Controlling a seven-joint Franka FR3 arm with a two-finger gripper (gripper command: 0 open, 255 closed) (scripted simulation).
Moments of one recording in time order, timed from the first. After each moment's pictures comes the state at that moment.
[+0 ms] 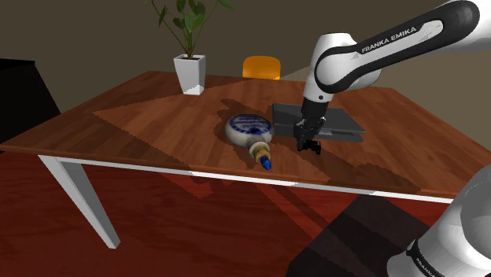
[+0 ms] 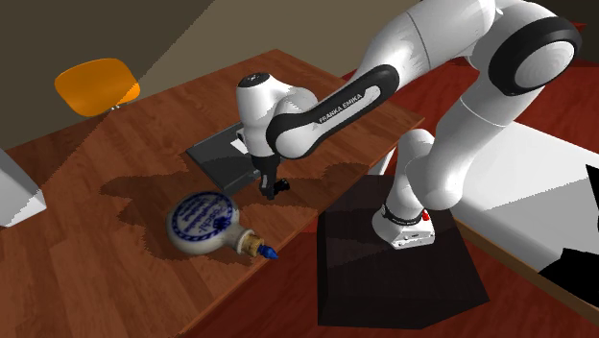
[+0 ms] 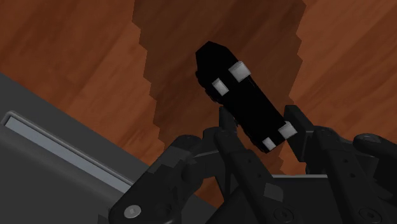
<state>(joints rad) 0.03 -0.28 -0.02 -2.46 0.11 2.15 -0.02</state>
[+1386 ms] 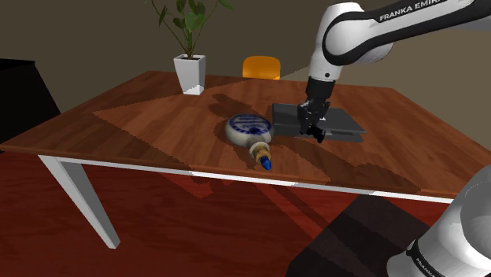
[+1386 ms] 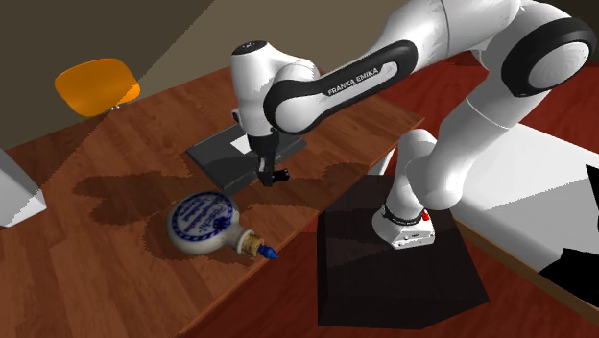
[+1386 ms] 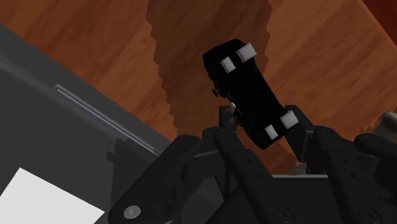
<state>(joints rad) 0.03 -0.34 -0.02 -2.36 0.10 1.98 0.00</state>
